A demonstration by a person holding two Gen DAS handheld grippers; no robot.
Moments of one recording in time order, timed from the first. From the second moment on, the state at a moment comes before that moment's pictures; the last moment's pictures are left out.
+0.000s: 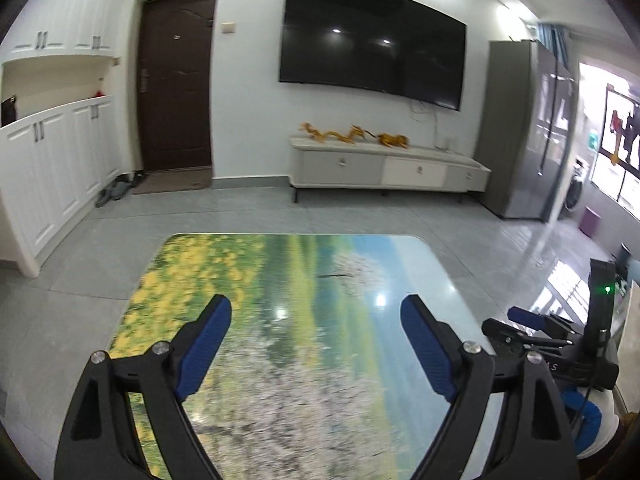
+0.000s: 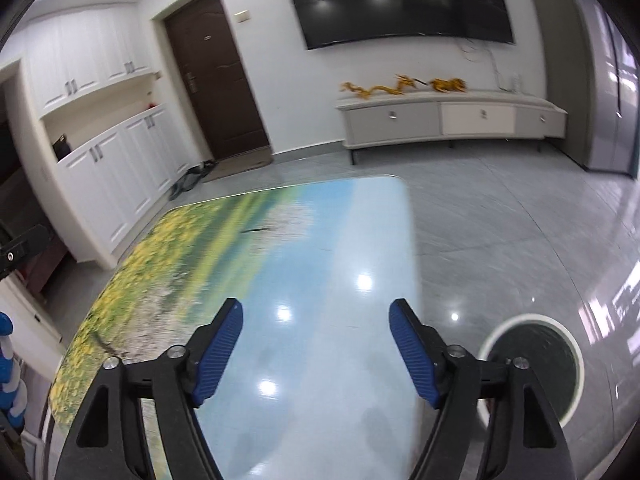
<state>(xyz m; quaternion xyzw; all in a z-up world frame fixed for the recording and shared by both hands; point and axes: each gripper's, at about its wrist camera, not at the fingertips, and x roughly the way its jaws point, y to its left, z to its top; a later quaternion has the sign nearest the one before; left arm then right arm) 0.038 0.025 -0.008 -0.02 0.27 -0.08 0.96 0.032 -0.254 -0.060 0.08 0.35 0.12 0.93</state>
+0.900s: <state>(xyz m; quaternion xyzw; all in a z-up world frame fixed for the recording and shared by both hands) 0.017 0.036 -0.023 -0.02 0.25 0.00 0.97 0.000 -0.212 -0.057 -0.01 0.33 0.07 0.94</state>
